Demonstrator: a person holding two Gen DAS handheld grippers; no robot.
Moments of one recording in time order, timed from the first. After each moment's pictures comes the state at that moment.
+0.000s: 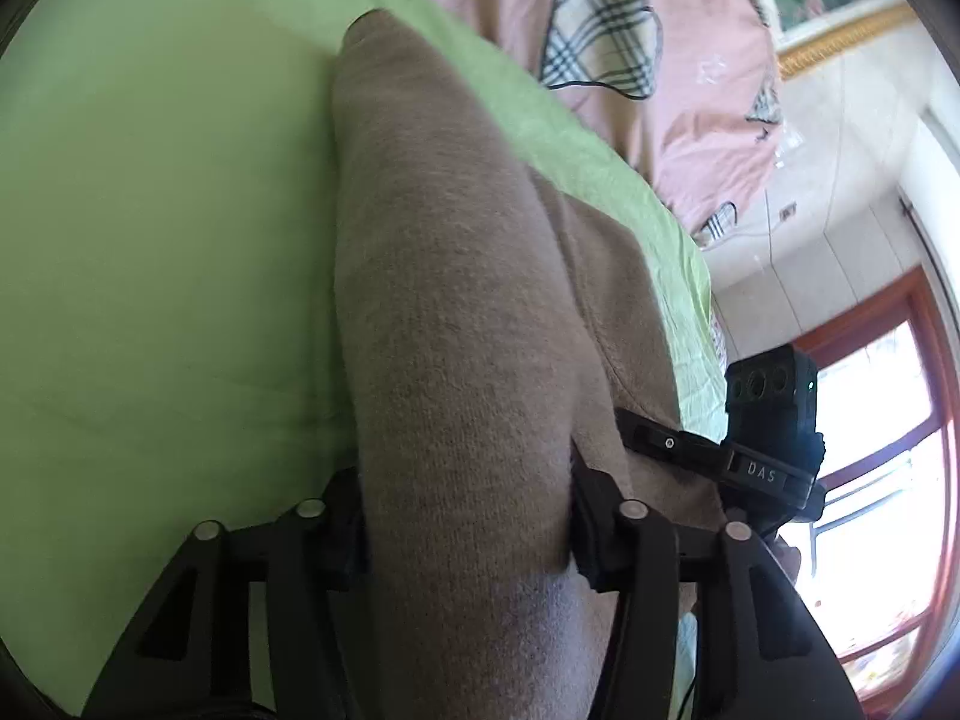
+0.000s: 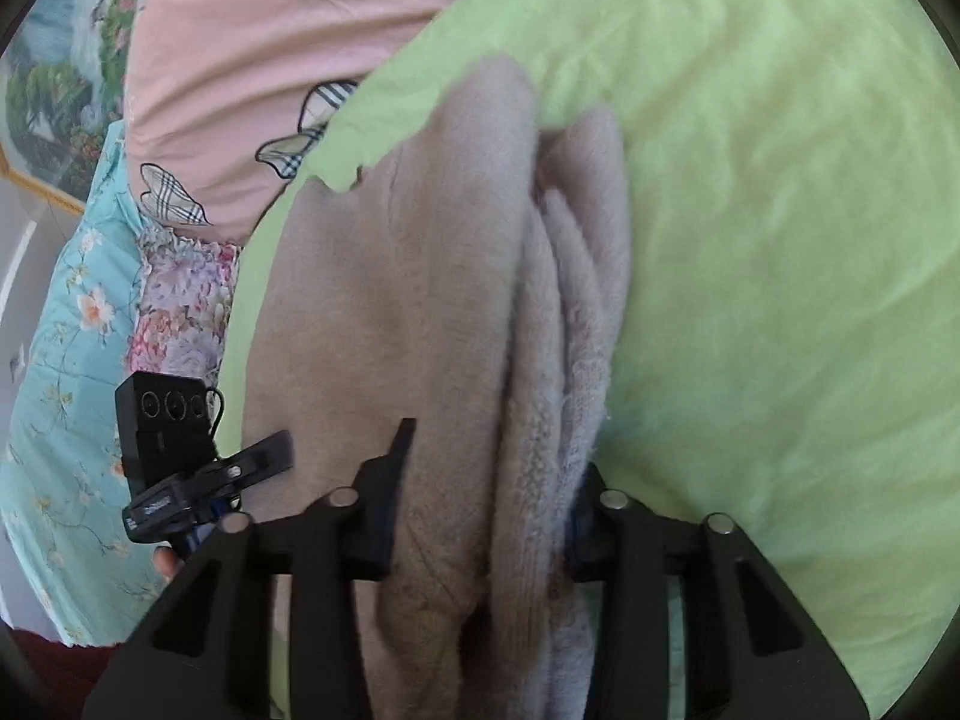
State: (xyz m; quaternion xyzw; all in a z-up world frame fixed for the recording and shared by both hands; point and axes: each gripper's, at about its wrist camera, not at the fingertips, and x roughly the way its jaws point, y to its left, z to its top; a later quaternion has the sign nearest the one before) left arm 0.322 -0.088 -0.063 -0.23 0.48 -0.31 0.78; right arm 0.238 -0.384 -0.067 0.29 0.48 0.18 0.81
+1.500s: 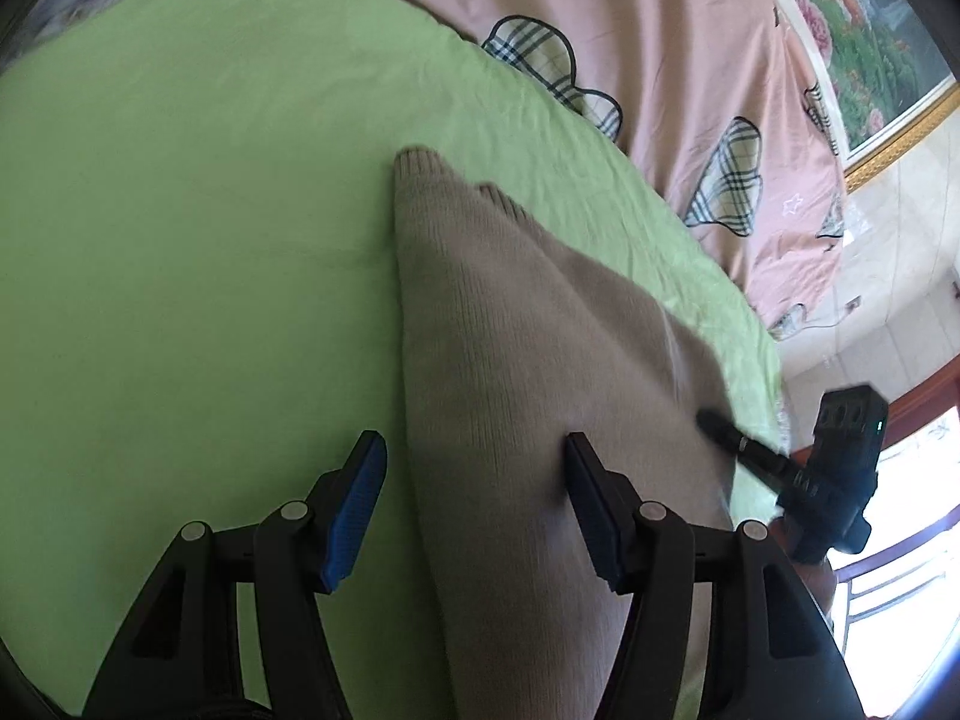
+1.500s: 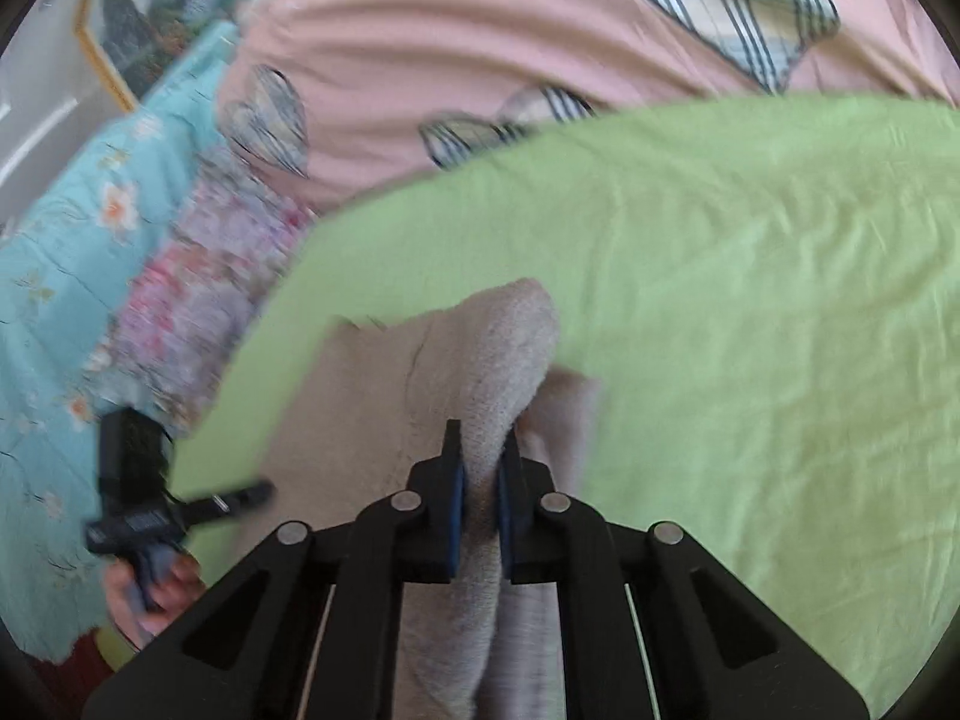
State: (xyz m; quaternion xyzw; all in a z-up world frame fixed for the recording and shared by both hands) left arm 0.264 0.123 -0.047 -0.26 0.46 -0.16 0.84; right arm 0.237 -0.220 -0.012 0.16 0.42 0.17 0.88
